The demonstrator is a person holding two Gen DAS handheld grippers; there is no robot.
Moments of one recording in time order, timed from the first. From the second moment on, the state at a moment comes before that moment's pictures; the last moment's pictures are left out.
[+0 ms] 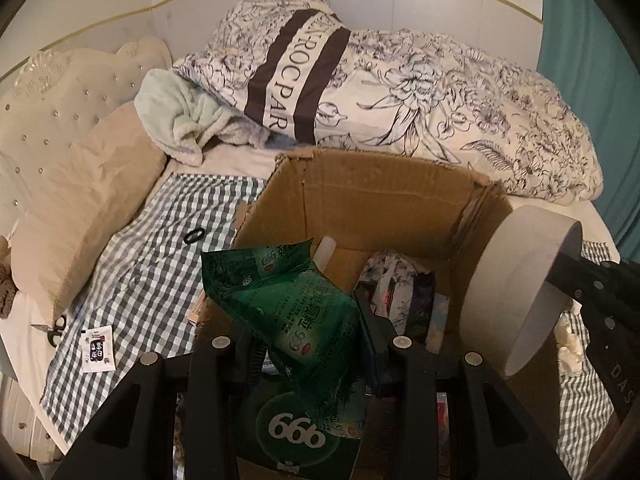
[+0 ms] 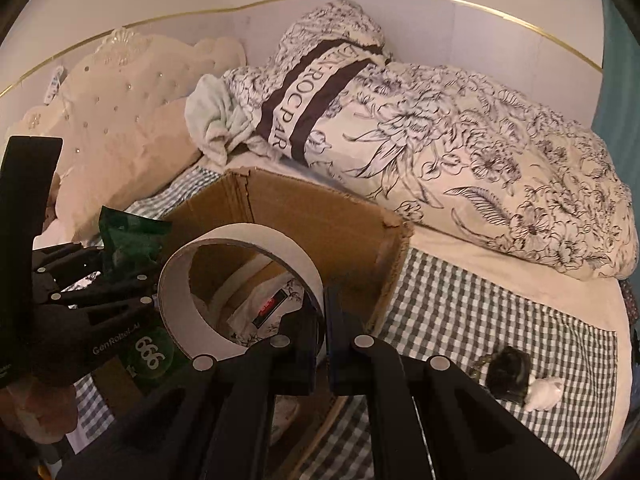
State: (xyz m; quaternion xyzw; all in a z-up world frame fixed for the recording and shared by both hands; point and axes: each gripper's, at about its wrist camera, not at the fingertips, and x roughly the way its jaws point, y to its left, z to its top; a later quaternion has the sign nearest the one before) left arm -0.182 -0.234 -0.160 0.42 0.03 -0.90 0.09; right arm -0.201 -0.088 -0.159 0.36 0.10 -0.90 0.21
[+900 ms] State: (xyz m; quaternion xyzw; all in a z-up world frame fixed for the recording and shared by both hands) left arm -0.148 -0.242 -0.118 0.39 0.04 -0.92 0.10; right arm -0.173 -0.102 -0.134 0.36 0.12 -0.90 0.21
